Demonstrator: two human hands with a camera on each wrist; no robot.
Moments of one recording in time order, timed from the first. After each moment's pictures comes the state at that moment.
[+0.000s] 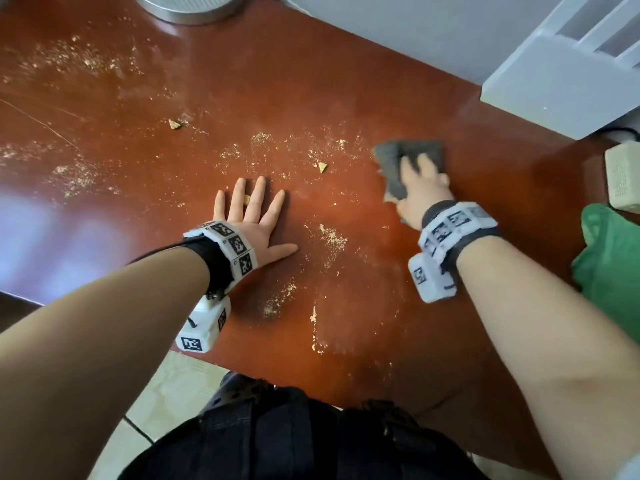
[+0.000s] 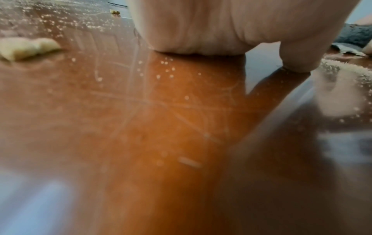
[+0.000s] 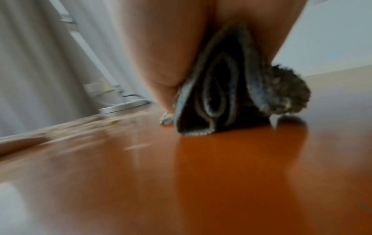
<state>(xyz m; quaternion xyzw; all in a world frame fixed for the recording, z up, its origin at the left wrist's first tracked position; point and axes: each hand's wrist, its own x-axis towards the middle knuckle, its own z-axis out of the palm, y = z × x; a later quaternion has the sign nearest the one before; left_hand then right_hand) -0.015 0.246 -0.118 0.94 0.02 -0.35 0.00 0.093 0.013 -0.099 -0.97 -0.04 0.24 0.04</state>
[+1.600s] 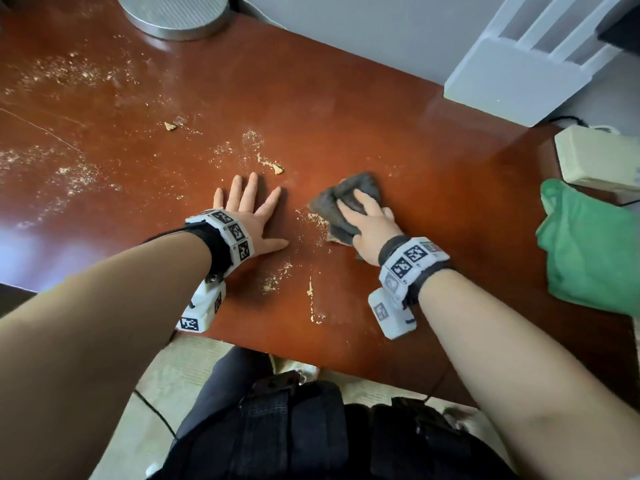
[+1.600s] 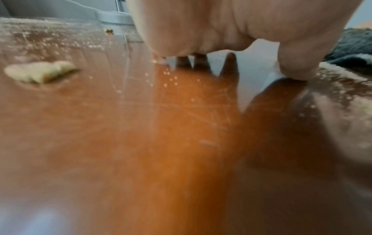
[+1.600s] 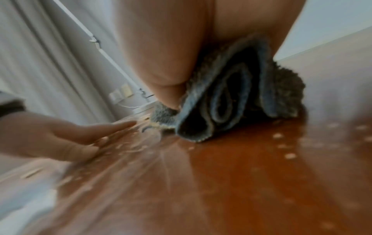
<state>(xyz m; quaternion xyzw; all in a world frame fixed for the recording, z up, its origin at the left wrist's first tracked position) -0.033 0.247 -0.107 0.94 -0.01 -0.33 0.02 -0.001 0.032 -0.106 -0.94 -0.09 0.29 0.12</state>
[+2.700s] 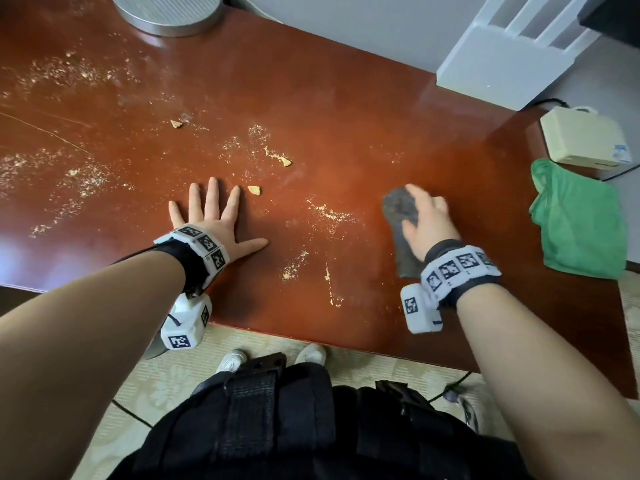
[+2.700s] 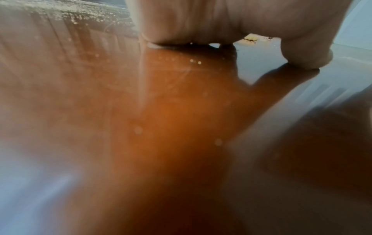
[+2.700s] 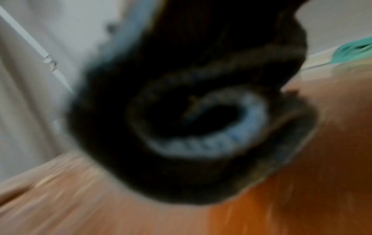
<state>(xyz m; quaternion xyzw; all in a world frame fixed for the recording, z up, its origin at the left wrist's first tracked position) -0.067 0.299 -0.116 0.95 0.08 -0.29 0.03 -0.035 -0.008 -0.087 -0.97 0.10 0.13 0.19</state>
